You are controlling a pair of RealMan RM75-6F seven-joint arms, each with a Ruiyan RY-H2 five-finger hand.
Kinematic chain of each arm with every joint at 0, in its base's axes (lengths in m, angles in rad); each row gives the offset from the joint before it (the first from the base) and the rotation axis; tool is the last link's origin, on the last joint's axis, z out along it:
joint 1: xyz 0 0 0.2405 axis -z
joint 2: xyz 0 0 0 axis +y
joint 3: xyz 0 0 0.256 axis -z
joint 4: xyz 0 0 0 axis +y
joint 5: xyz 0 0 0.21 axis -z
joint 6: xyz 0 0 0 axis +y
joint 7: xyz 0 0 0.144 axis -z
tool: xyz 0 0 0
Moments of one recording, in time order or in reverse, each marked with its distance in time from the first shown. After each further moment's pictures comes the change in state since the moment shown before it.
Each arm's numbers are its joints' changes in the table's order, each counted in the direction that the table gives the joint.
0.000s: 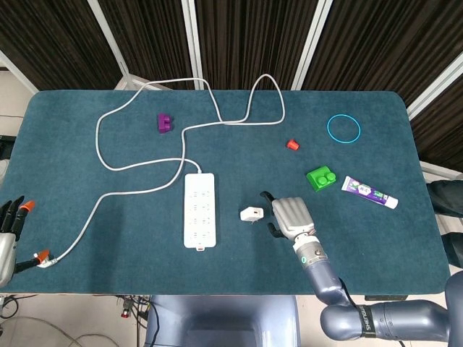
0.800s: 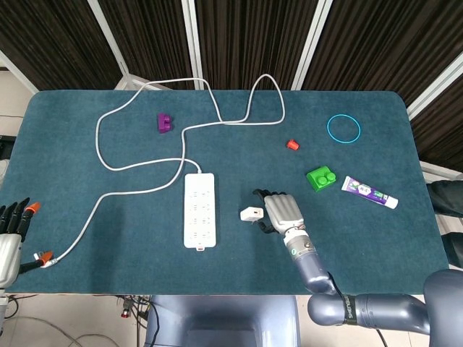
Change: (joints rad) left arm 0.004 -0.008 -0.006 -0.008 0.006 -0.015 -0.034; right arm -0.007 -0.130 -0.030 0.190 0.010 -0.088 -0.072
